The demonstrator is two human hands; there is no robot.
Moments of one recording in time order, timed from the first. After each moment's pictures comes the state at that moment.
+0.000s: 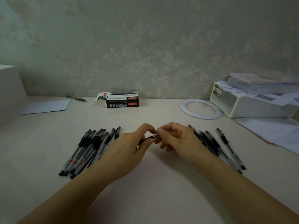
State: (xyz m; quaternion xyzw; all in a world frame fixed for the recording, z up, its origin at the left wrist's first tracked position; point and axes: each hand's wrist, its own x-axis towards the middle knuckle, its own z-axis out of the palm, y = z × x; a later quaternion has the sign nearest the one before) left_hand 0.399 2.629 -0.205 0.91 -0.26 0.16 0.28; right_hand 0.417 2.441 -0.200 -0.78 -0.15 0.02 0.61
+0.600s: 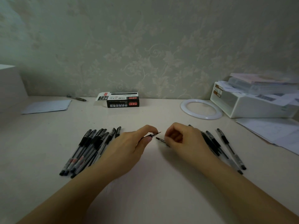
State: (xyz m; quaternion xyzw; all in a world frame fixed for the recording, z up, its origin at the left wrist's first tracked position) left_hand 0.399 2.631 -0.201 0.92 -0.24 0.14 0.27; right_hand 0.419 2.430 -0.204 -0.89 -0.14 -0.13 0.42
